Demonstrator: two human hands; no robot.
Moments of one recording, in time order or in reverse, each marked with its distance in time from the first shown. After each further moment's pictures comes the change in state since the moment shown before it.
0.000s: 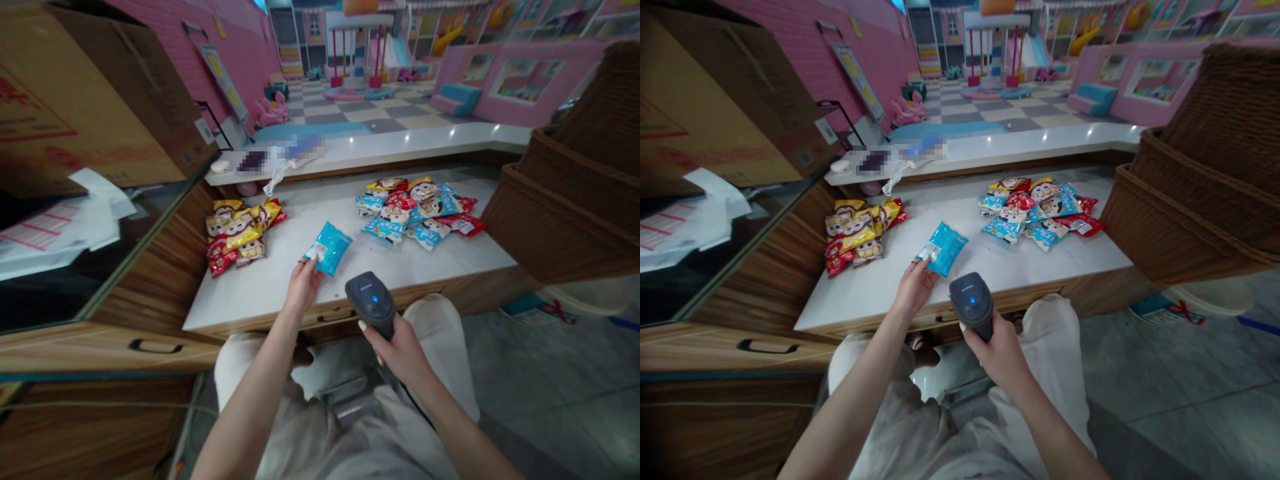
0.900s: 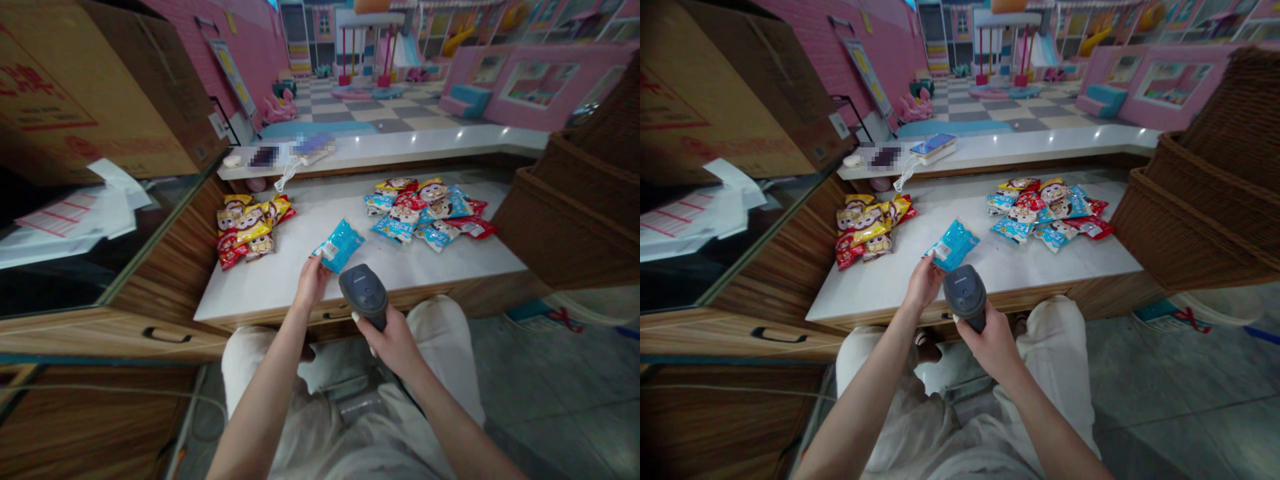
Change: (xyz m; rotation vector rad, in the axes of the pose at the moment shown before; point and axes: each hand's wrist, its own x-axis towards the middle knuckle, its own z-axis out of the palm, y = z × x) left_hand 0.006 -0.005 0.001 -0.143 -0.023 0.009; right_hand 0.011 -0.016 0.023 0.014 -0.078 -0.054
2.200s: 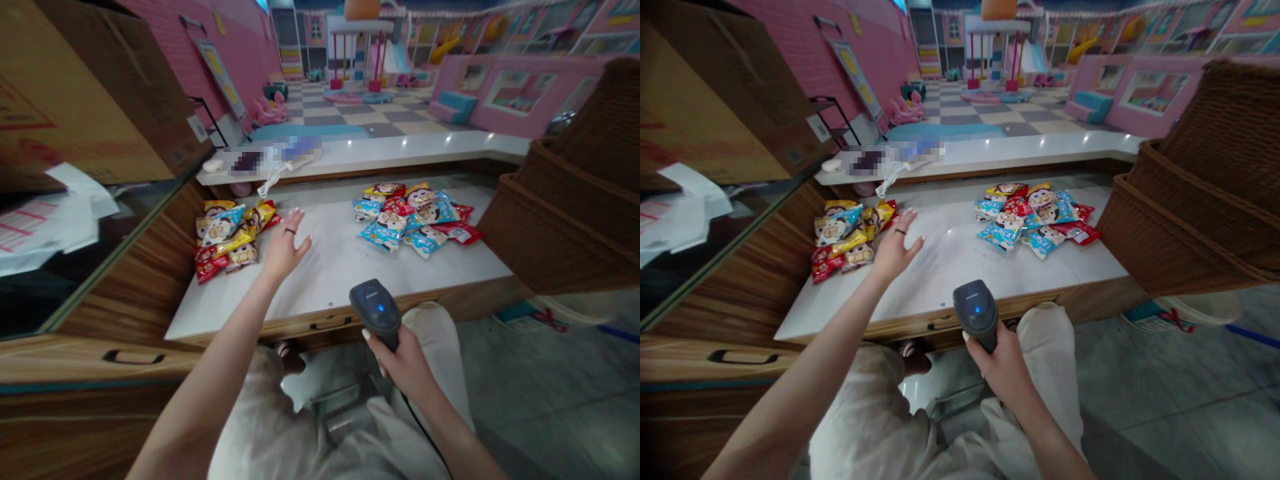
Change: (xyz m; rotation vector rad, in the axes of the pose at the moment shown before) left_hand 0.060 0.085 0.021 1.189 -0.282 0.713; right_hand -0.011 0.021 -0.035 0.036 0.070 0.087
